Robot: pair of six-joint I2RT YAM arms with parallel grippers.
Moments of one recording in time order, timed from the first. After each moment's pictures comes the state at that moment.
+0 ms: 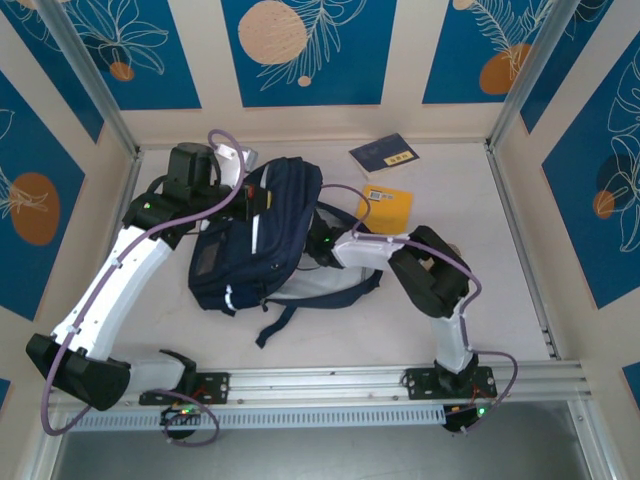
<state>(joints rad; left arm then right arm) -0.41 1.27 1.43 -0.76 0.42 -0.23 0.85 2.01 1.28 0.22 -0.48 1.21</state>
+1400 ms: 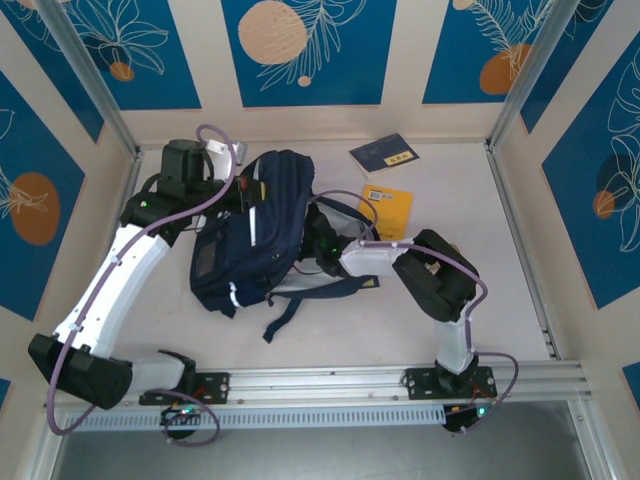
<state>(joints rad) -0.35 1.27 1.41 -0.71 0.44 -0.29 0.83 1.95 1.12 0.47 -0.51 1.32</state>
